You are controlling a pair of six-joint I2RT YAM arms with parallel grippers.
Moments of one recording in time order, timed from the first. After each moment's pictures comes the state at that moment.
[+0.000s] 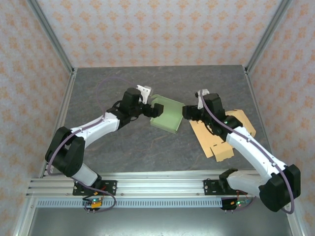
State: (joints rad) left arm -0.48 1.55 1.00 -0.01 0.21 -0.24; right arm 0.45 1.10 0.88 -0.42 0.00 0.31
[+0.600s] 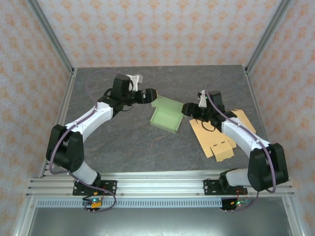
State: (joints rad) left arm -0.33 1.59 1.16 -0.15 0.42 -0.46; right arm 0.28 1.34 0.84 -0.23 -0.40 0.52
